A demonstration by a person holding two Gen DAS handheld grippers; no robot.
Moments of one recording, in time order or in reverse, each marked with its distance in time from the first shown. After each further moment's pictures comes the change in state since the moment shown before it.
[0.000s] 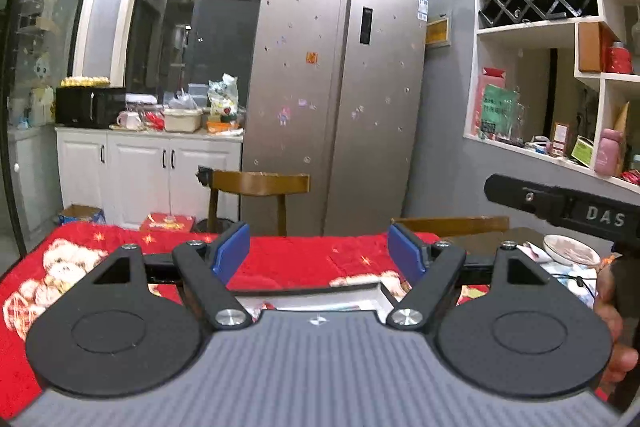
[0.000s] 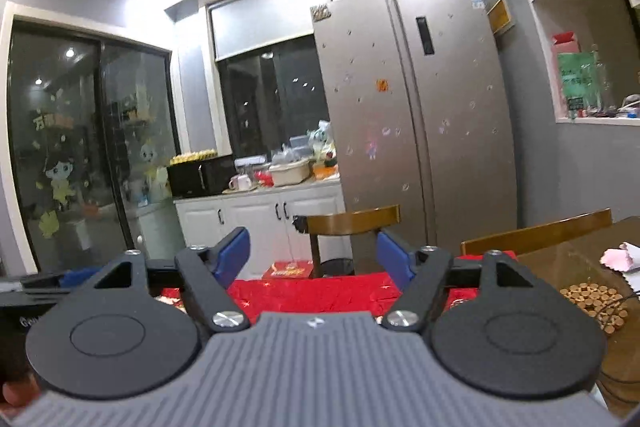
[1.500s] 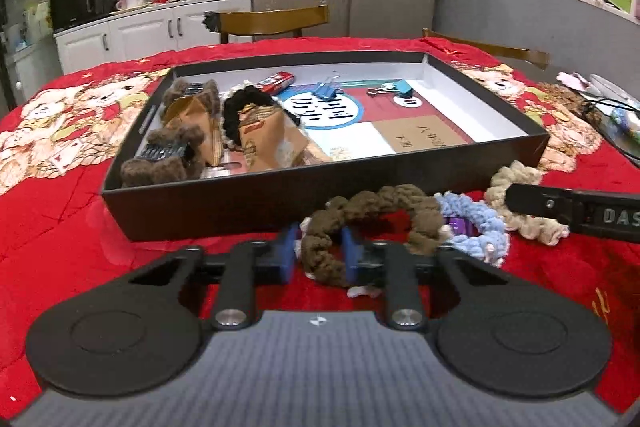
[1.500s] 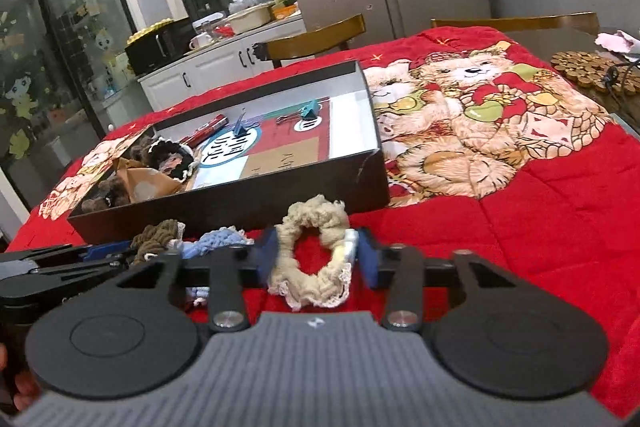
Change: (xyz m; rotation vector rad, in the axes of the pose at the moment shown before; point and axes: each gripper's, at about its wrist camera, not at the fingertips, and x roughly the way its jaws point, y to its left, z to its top) left arm 0.086 0.023 -0.185 0.073 0.404 0.067; right arm 0.040 -0.037 -0.180 0.142 0.463 -0.042
